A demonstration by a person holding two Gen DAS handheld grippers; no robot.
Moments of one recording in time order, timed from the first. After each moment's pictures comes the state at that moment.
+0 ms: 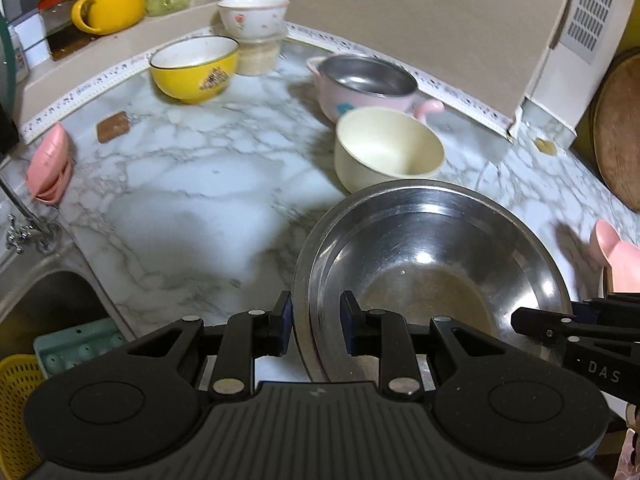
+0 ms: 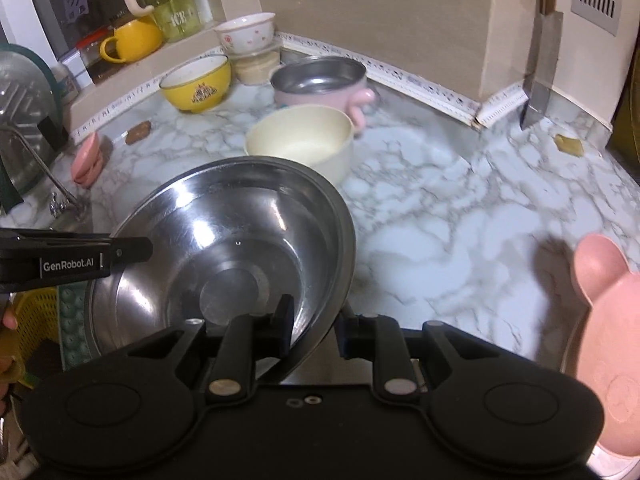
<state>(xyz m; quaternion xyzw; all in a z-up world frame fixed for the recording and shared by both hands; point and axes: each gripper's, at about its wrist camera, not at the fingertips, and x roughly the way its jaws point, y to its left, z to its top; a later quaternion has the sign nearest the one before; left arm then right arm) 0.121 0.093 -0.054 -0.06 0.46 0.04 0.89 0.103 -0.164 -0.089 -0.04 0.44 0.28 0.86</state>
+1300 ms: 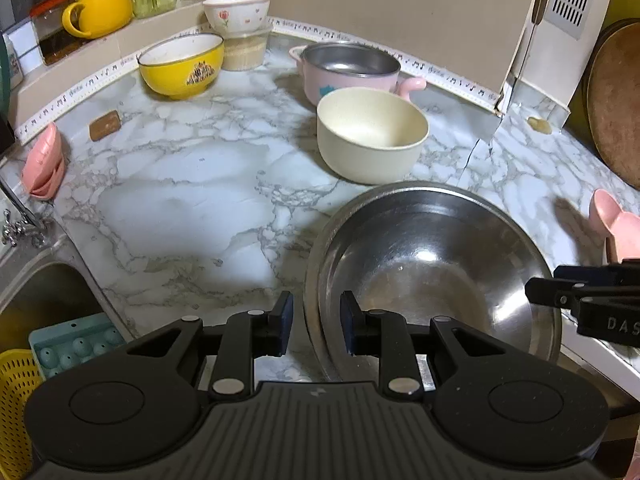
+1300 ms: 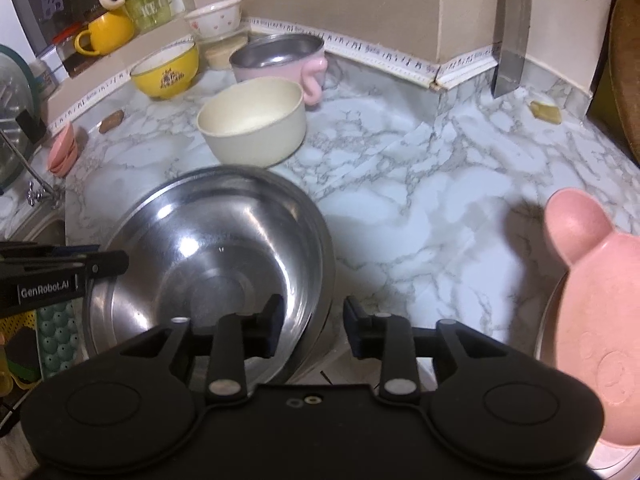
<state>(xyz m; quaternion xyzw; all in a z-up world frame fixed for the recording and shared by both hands) 0.105 0.072 -0.066 -0.03 0.45 0.04 0.89 0.107 -0.195 -0.101 -0.04 0.43 0.26 0.86</state>
